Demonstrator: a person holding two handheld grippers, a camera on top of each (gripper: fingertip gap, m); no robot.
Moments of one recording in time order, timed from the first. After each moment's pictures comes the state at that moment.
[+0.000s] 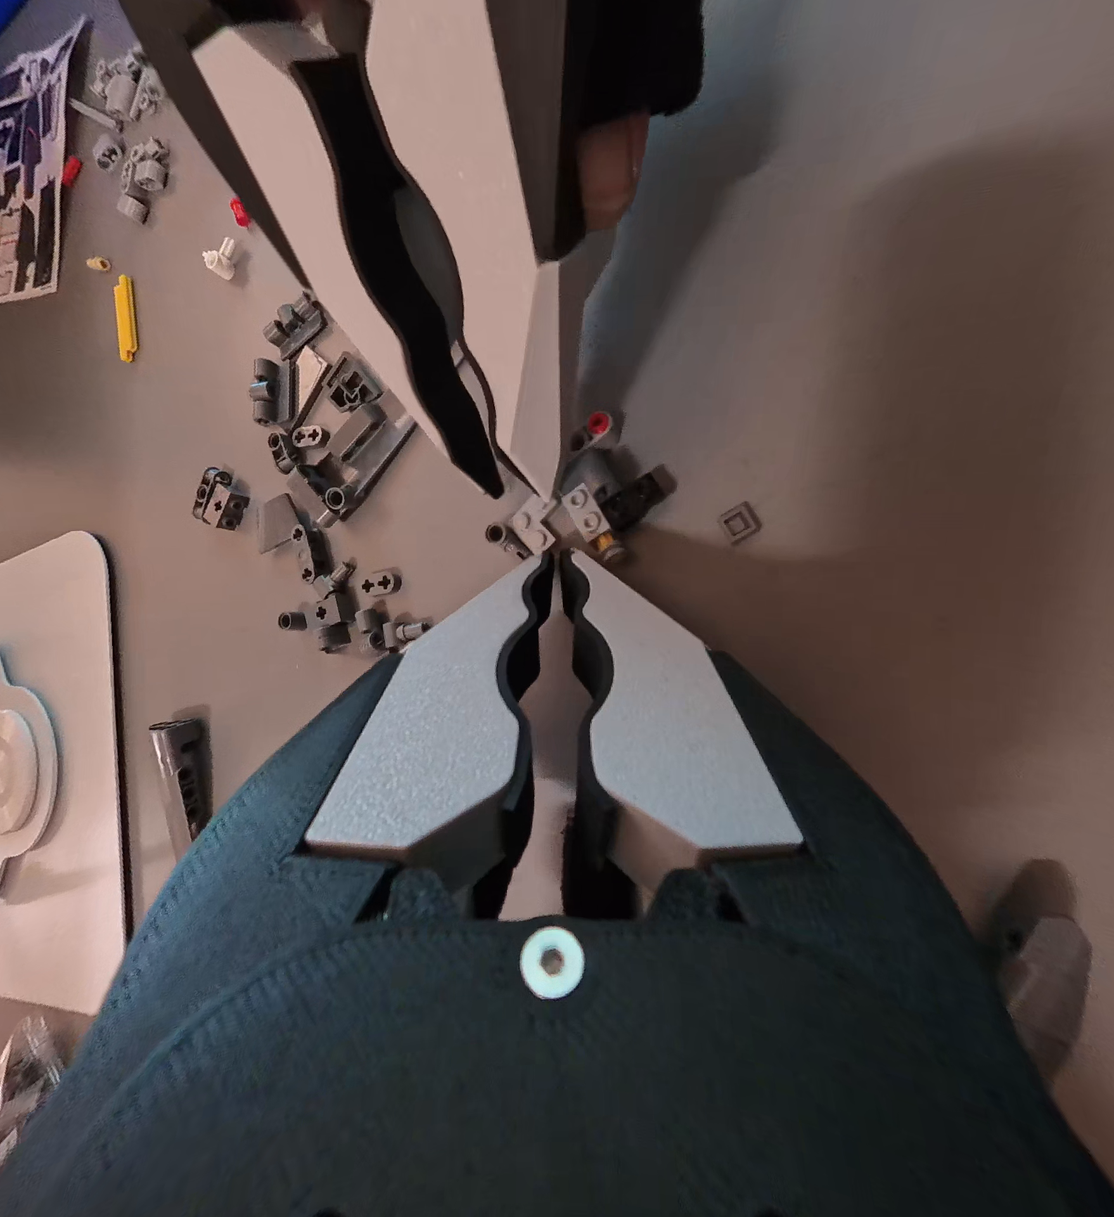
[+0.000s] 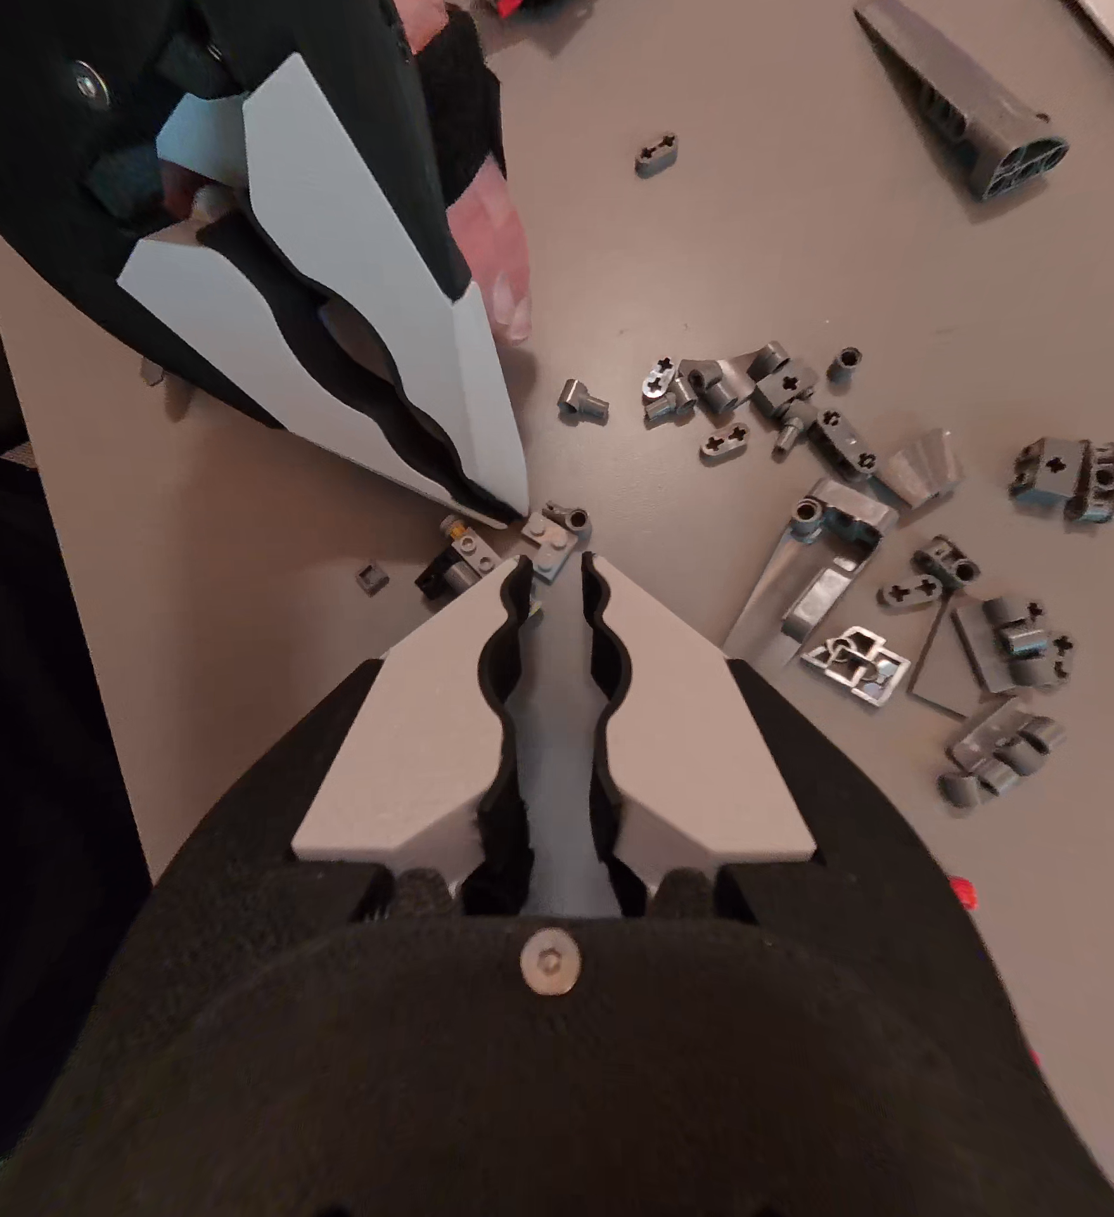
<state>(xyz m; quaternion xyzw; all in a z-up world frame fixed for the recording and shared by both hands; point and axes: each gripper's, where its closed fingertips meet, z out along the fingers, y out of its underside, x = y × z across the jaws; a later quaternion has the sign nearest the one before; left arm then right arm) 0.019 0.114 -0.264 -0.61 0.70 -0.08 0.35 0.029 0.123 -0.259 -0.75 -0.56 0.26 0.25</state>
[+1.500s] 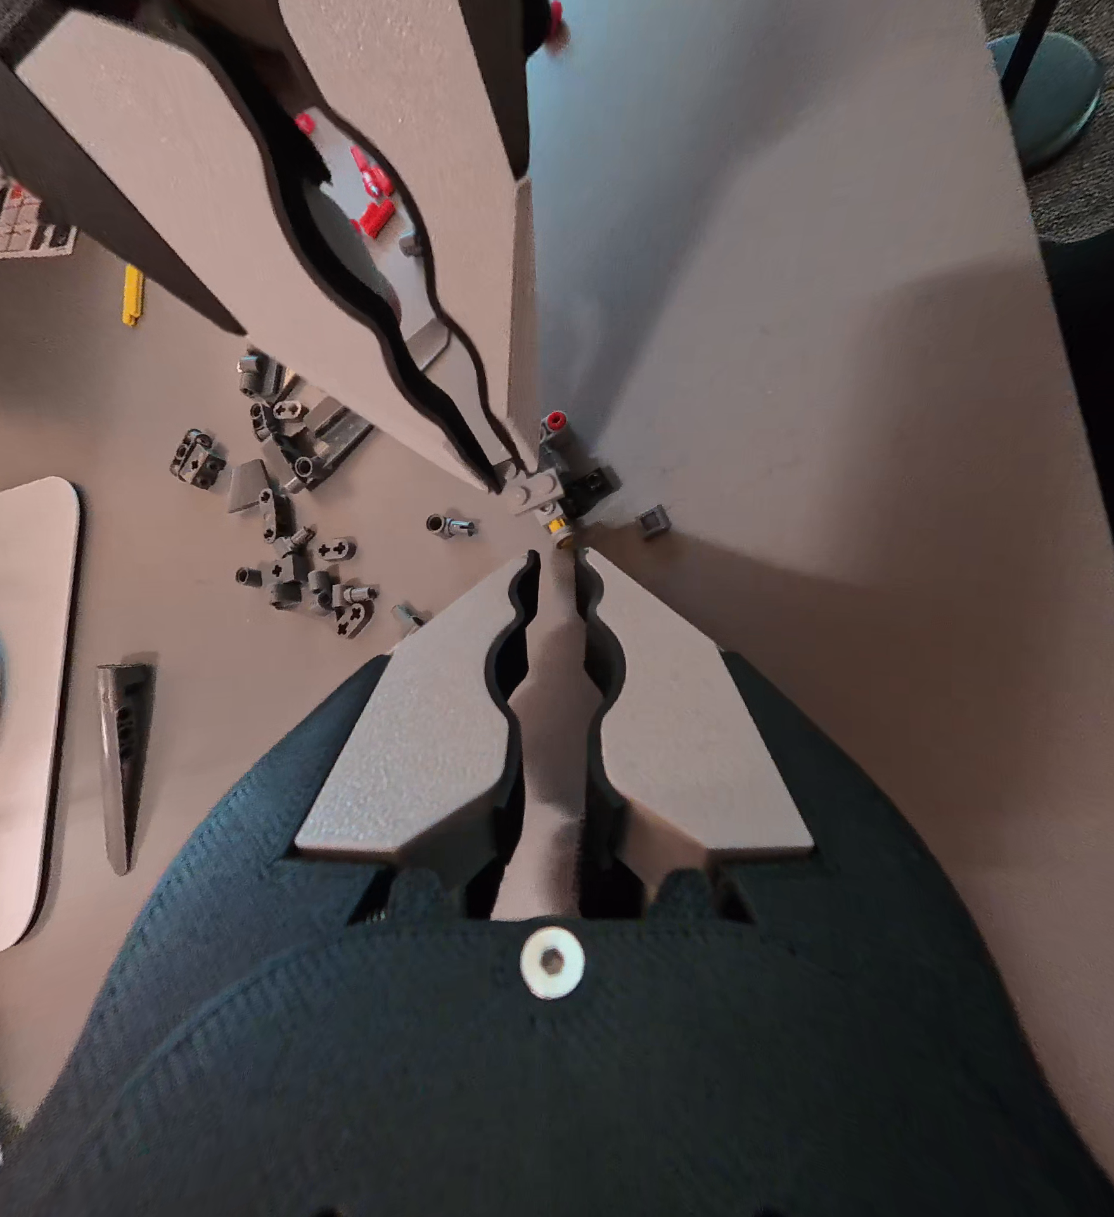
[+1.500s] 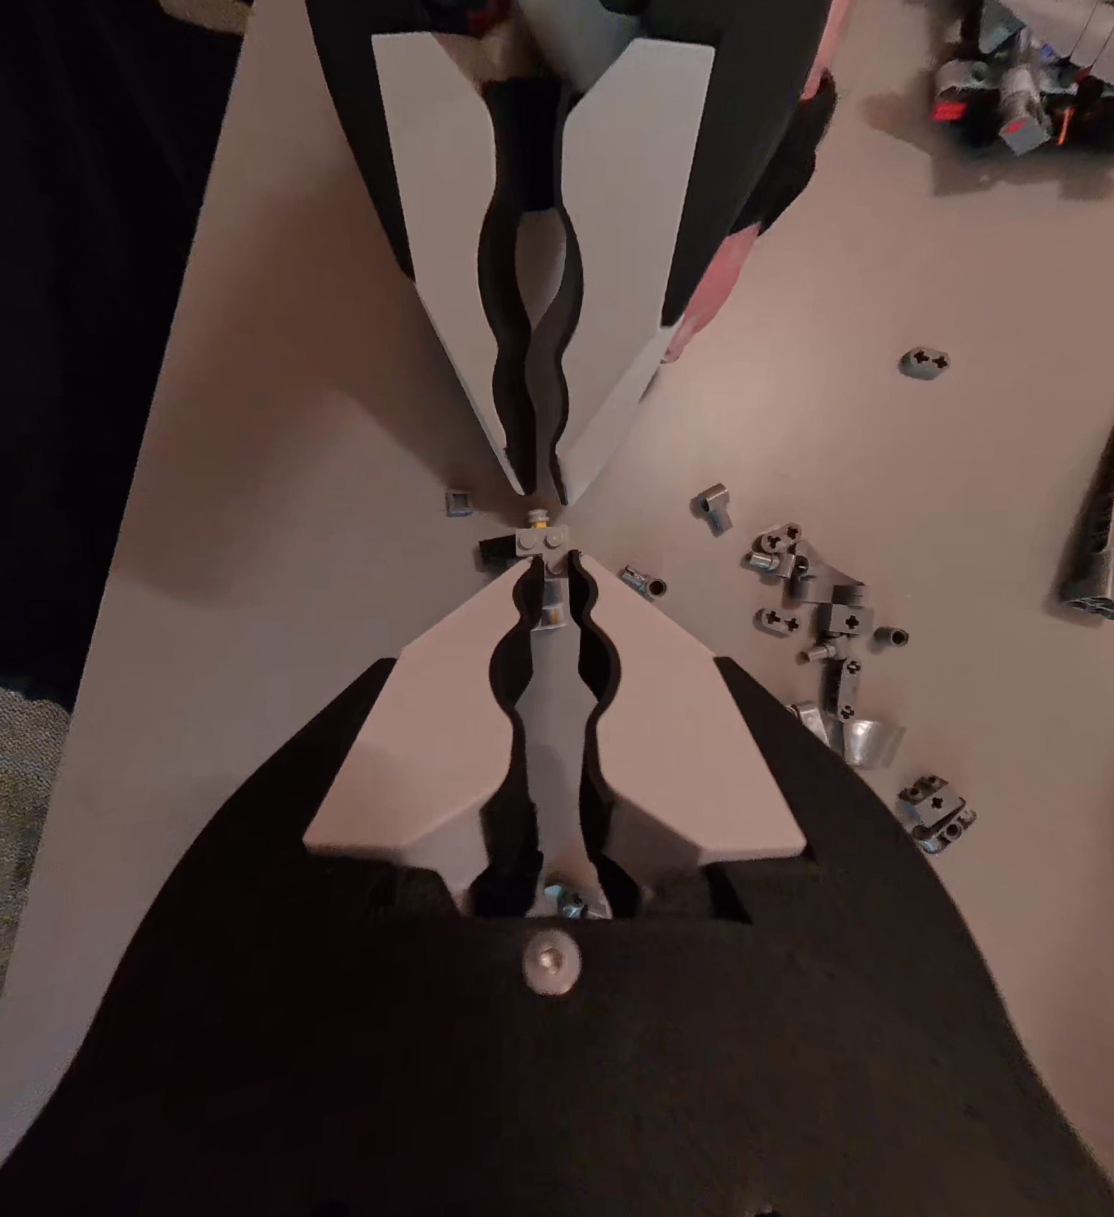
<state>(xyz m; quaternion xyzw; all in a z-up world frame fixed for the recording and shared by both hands) 0.012 0.089 -0.257 -0.65 0.66 -0.11 0.37 0.023 0.097 -0.243 -0.50 -0.82 0.21 0.18</state>
